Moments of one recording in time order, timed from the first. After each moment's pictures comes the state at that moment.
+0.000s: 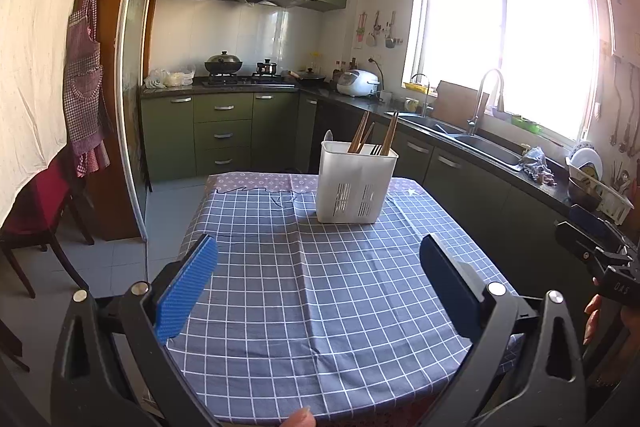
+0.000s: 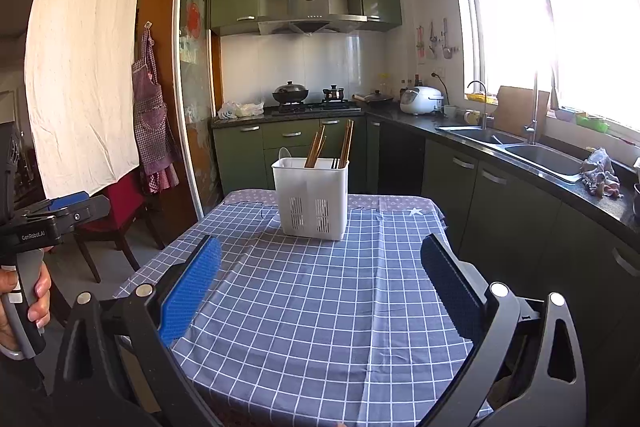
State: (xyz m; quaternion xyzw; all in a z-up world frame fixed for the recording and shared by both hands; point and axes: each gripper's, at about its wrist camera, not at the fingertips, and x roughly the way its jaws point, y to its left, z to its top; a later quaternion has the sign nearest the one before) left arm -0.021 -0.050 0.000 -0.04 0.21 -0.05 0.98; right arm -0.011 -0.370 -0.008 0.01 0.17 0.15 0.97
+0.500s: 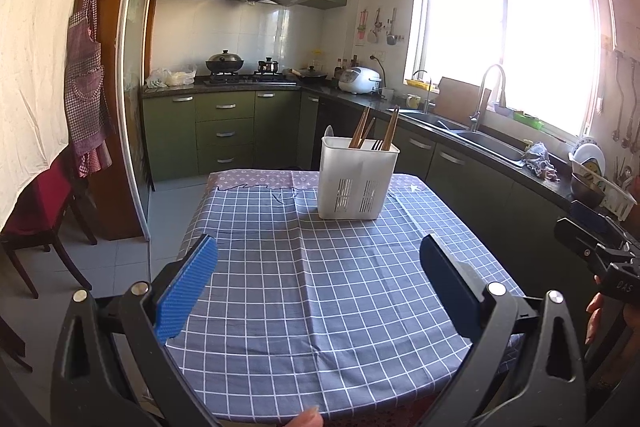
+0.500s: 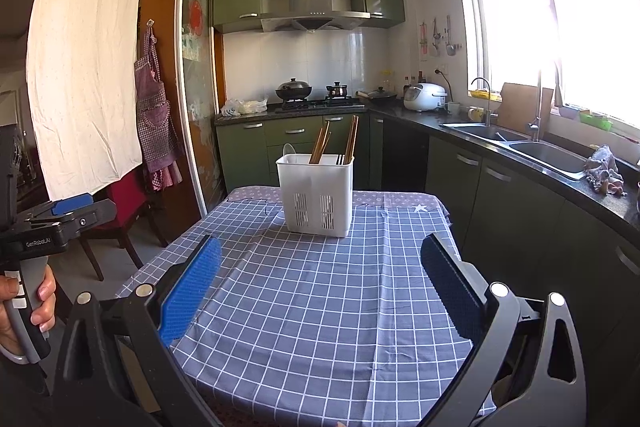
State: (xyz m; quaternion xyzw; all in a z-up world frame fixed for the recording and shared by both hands) left arm -0.021 -0.054 -0.004 -0.04 0.21 -0.05 0.97; right arm -0.006 -0.366 -0.013 0.01 0.17 0.16 0.97
